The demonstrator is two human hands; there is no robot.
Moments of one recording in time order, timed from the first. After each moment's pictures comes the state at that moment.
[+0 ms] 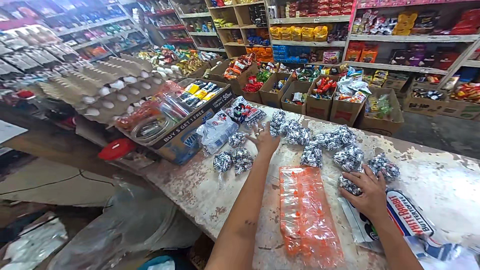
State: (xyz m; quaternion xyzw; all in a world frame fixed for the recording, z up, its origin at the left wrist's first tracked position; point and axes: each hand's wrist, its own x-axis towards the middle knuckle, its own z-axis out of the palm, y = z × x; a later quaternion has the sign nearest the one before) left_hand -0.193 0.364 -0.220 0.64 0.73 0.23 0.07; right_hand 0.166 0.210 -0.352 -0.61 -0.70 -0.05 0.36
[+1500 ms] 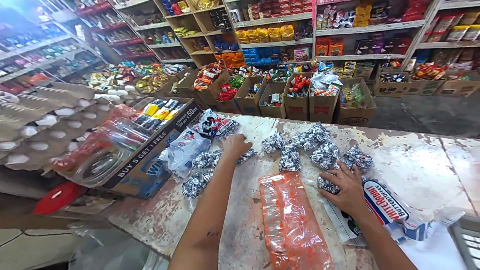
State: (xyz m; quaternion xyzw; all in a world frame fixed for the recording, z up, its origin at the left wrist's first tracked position) left_hand -0.208 0.399 -0.177 0.73 0.67 0.01 0.12; right_hand 0.151 0.196 -0.331 -0.62 -0.69 -0.02 0.36
